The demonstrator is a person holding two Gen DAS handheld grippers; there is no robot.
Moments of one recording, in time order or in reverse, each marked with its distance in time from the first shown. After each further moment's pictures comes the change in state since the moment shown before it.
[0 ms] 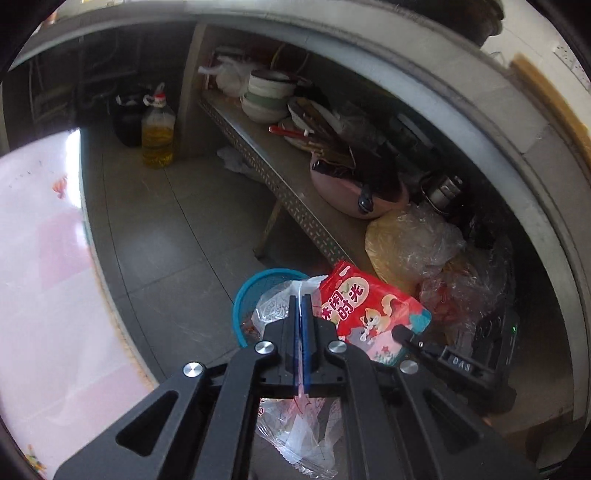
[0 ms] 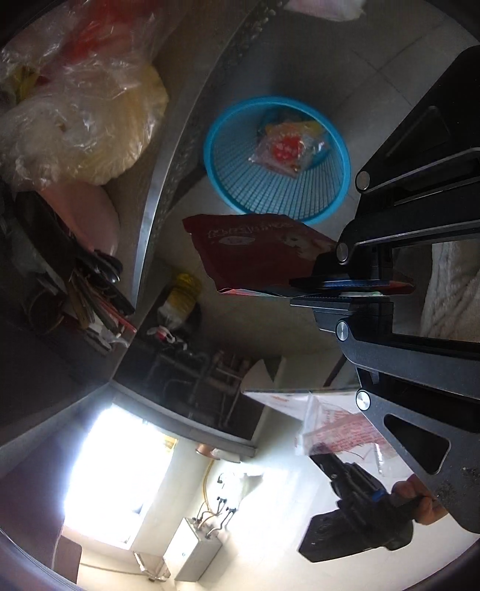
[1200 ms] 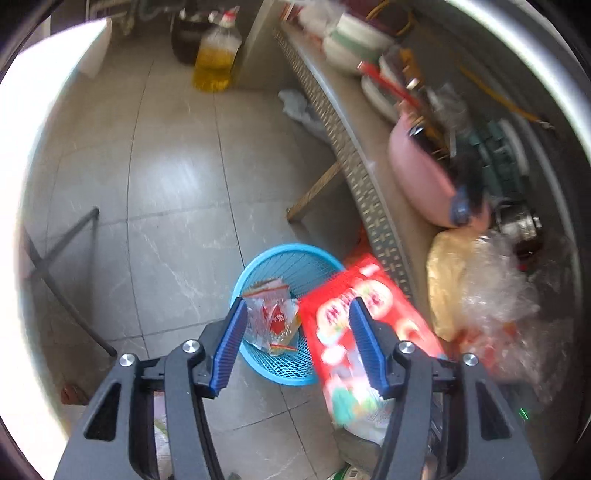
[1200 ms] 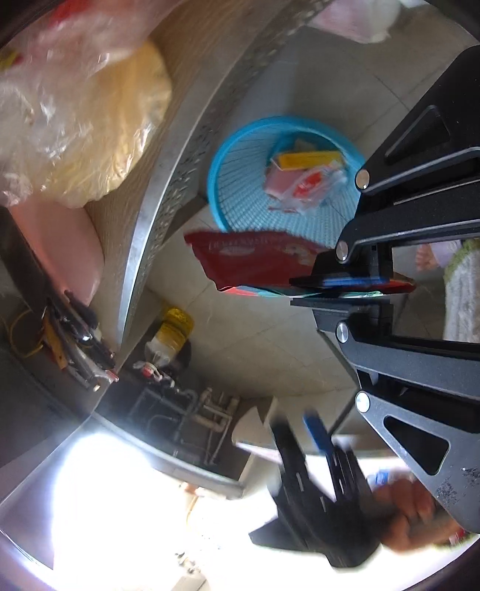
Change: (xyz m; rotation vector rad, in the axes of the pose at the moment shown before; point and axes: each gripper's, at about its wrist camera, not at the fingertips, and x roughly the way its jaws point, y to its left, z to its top) left arm 0.107 0.029 0.013 -0.295 0.113 0.113; right arm 0.052 -0.029 0.015 -0.055 0.043 -0.168
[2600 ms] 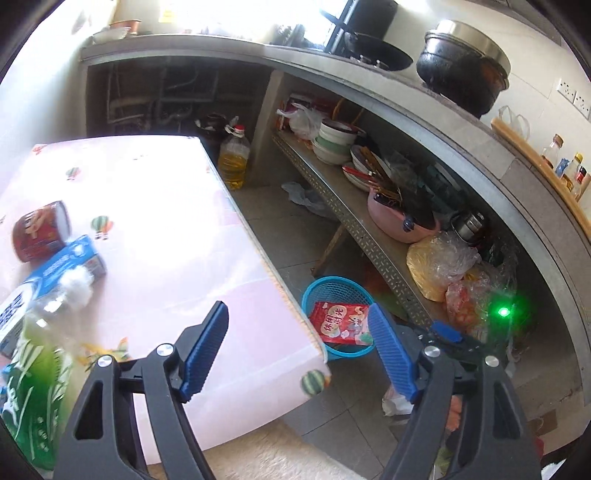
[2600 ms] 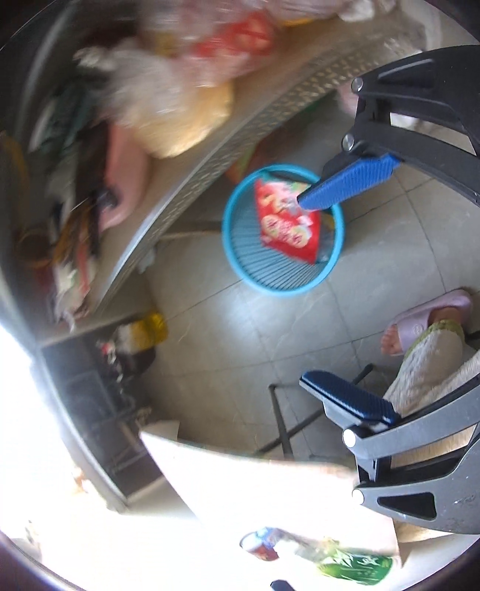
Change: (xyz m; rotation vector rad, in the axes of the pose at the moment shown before) left arm -0.252 0.104 -0.143 0.176 -0.357 0.021; right arm -0.068 0.132 -0.085 -0.466 -0.043 -0.256
